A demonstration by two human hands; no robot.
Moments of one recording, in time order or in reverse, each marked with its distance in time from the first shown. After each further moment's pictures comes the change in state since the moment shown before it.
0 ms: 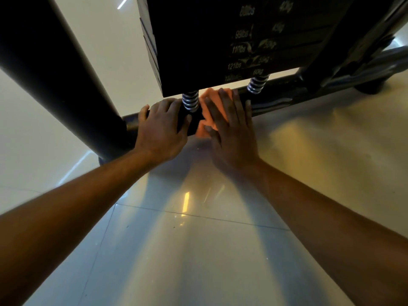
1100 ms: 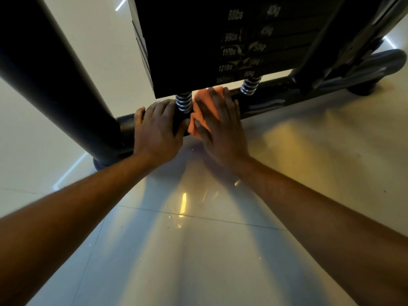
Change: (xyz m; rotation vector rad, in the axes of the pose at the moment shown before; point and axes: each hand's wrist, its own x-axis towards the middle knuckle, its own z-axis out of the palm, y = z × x) left_hand -0.003 0.003 0.013 0.044 0.109 0.006; right_hand 0.011 -0.007 -0.007 0.106 -0.022 0.020
